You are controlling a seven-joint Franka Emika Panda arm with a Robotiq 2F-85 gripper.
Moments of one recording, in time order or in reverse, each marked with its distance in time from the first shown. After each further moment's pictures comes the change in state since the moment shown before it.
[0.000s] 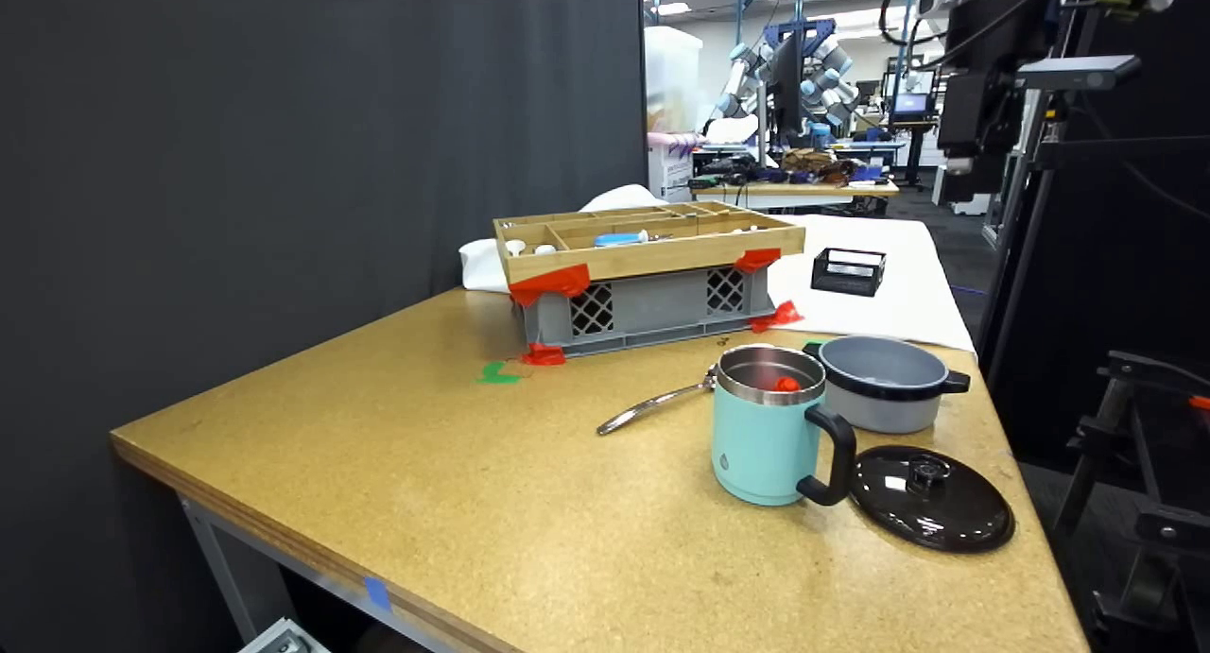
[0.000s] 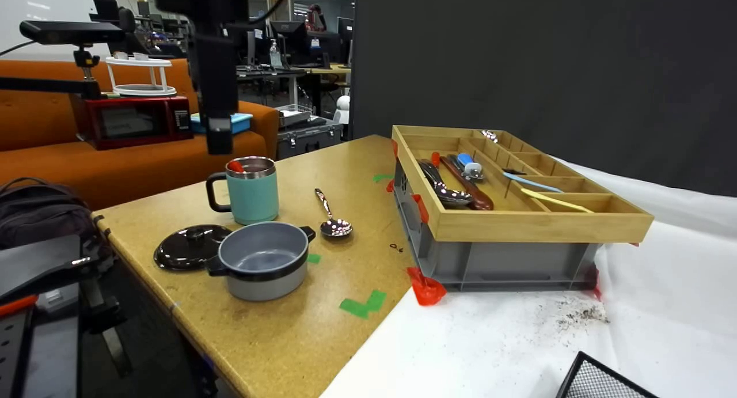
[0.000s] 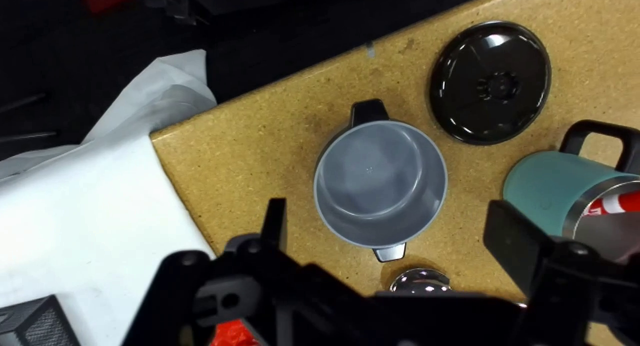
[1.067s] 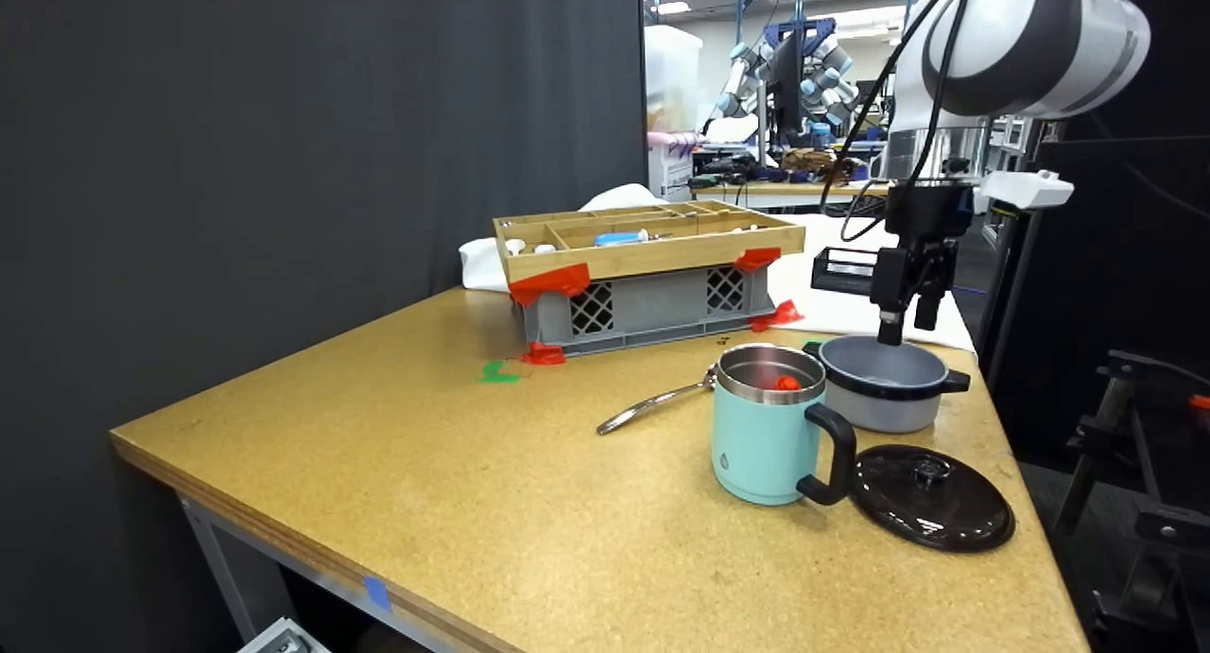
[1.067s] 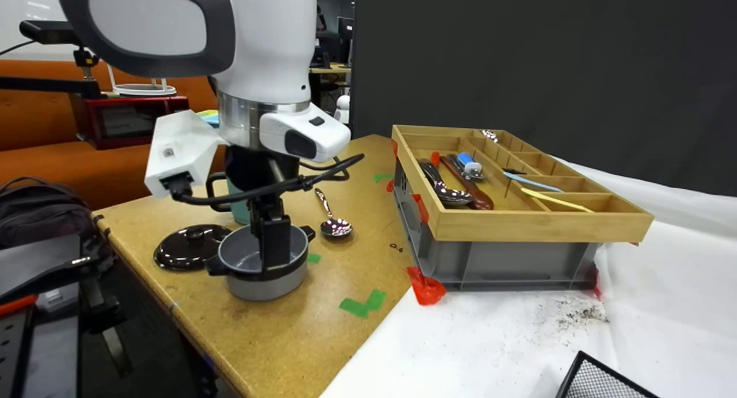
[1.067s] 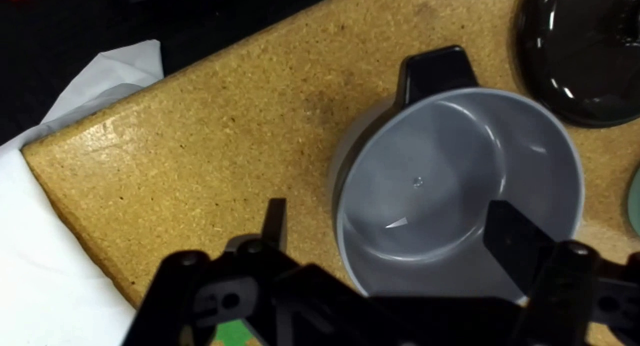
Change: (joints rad) arm 0.000 0.570 -0.004 0.068 0.324 0.487 -0.282
